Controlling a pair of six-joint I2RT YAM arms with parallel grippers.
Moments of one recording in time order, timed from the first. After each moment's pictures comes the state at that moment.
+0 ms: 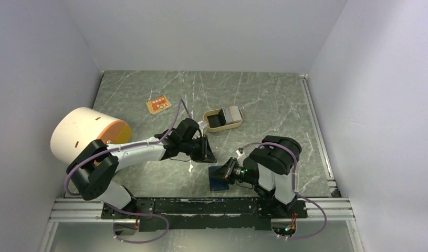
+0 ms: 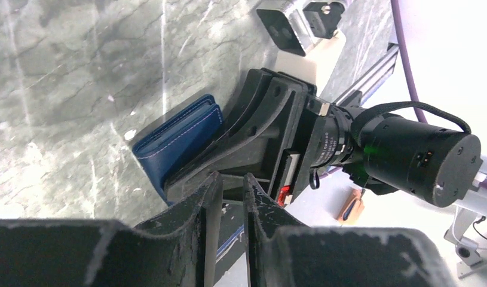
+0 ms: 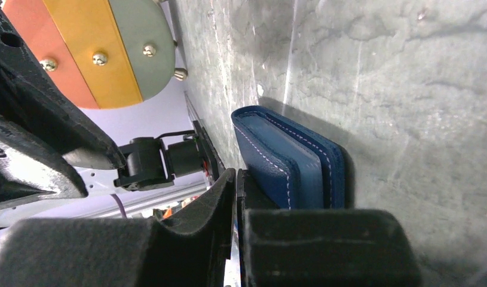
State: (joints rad) left arm -0.83 1.52 0.80 -0.04 0.40 -0.93; right arm 0.83 1.95 0.03 1.54 -0.28 1.41
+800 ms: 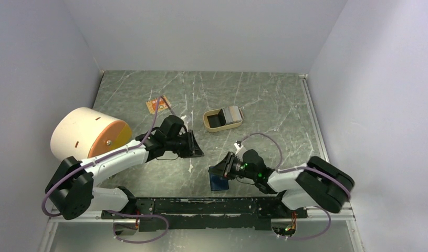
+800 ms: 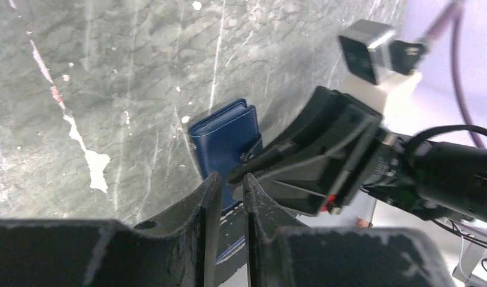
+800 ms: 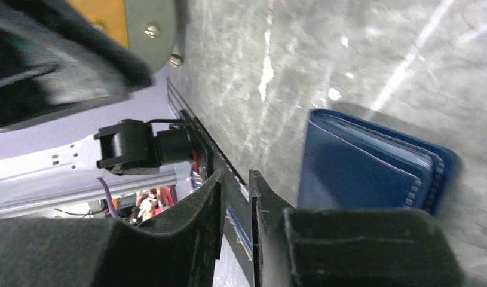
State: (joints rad) left arm -0.74 1.29 0.75 -0.22 0.30 -0.89; right arm 0.84 1.40 0.09 0.92 -0.29 1.23
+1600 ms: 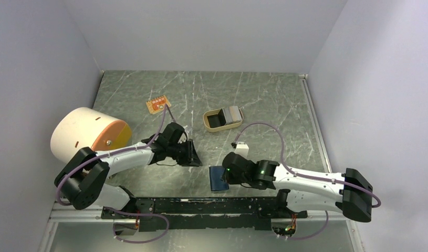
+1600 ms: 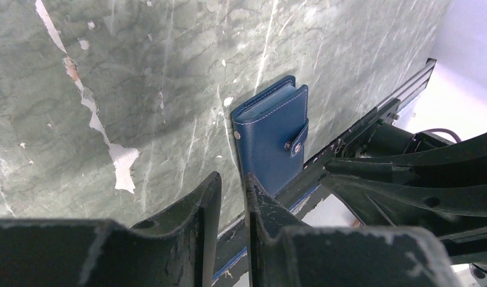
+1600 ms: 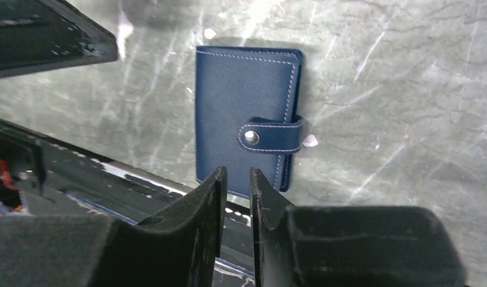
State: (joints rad) left arm -0.71 1.39 0.63 -0.11 0.39 -0.87; right arm 1.15 1.03 0.57 -0.47 0.27 1.02
